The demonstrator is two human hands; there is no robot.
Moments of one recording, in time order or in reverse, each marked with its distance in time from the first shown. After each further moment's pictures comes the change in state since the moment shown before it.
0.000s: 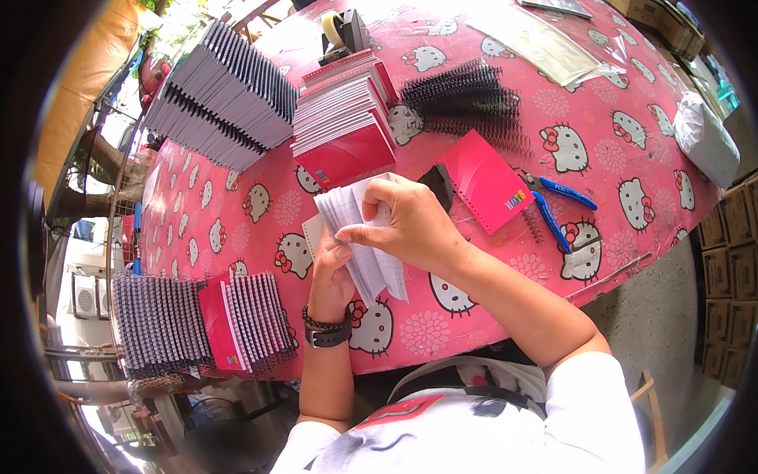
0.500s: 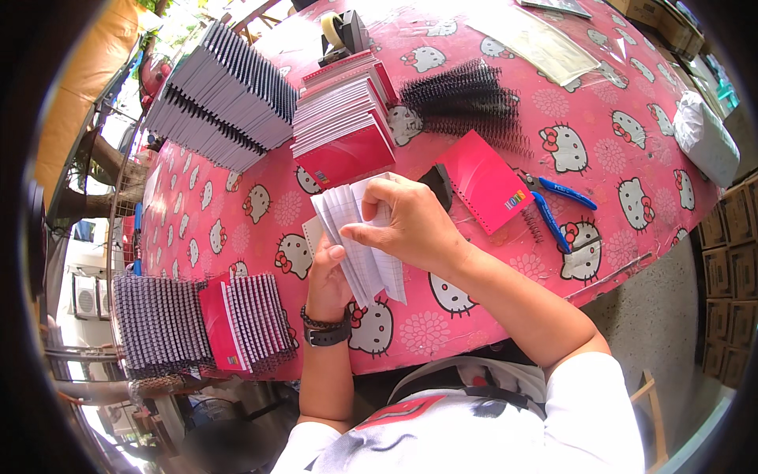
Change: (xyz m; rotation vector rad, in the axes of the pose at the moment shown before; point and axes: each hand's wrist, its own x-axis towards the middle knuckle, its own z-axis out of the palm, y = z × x) left_hand 0.001 0.002 -0.004 -0.028 -0.026 -0.087; right_hand 0.001 -0.005 -0.003 -0.016 -0.014 0.028
